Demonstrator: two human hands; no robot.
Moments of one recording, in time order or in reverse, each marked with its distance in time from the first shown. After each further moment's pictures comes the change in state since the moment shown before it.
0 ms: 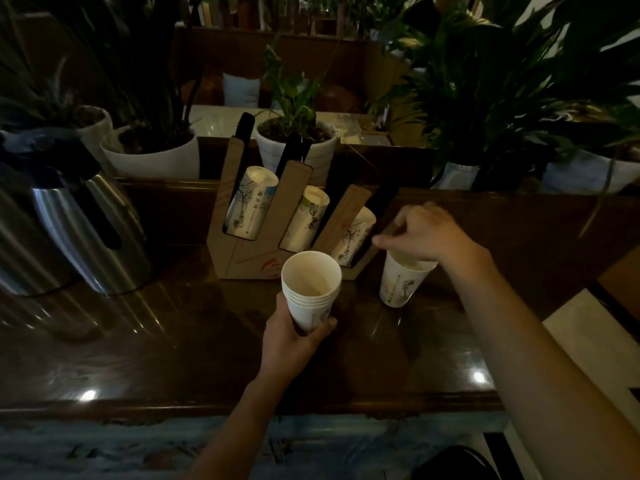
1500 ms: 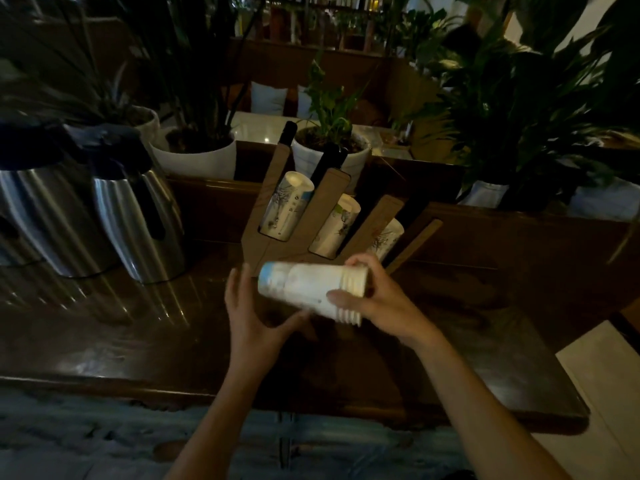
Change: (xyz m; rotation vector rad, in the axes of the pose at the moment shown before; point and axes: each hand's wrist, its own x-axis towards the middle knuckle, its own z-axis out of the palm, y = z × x) left_hand -0.018 0.014 -0.088 -0.041 0.217 -0.025; right_hand -0.067 -0.076 0.089 0.990 -0.246 -0.334
